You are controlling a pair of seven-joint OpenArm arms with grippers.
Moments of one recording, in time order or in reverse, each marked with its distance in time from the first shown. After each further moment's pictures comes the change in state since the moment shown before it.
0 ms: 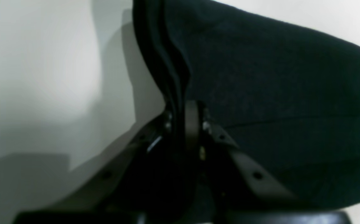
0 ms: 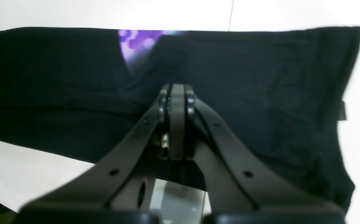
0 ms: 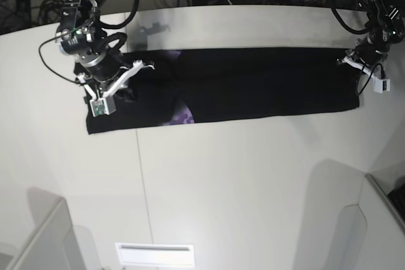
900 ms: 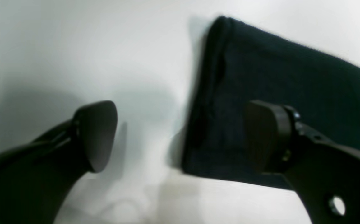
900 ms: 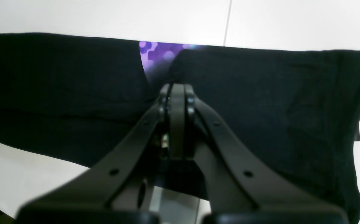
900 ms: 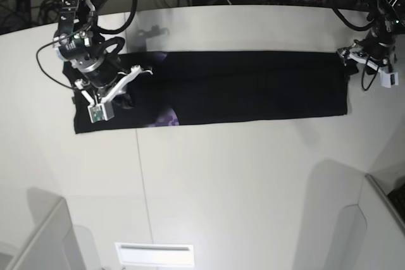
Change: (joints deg) left arm 2.2 5.4 -6.8 10.1 0.8 0.7 5.4; right arm 1.9 1.1 -0.1 0.0 0.0 0.0 0.0
